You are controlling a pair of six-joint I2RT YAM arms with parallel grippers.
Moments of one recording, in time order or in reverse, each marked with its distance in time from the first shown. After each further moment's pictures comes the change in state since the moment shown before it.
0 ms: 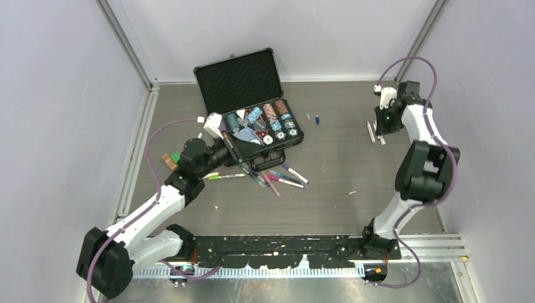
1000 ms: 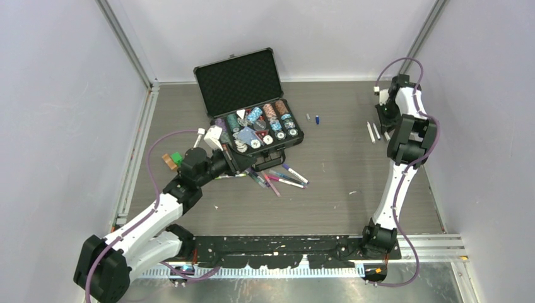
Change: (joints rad) left arm 0.000 -0.107 -0.129 -0.101 0.010 0.036; right arm -0.026 0.690 0.703 -0.271 0.257 -0.003
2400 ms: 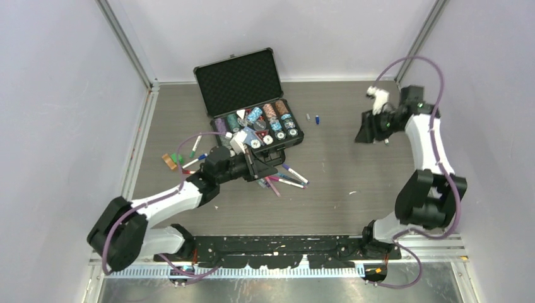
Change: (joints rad) left arm -0.137 0.241 0.033 0.138 0.073 -0.152; right arm 0.019 -0.788 -0.598 0.027 -0.557 -0.036
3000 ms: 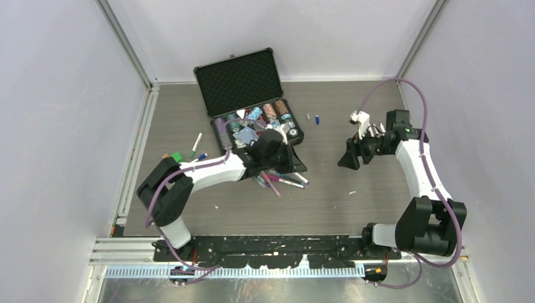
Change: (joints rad) left arm -0.186 0.503 0.481 -0.253 -0.106 -0.047; right arm 0.134 -0.294 -0.436 0.050 -0.318 -0.292
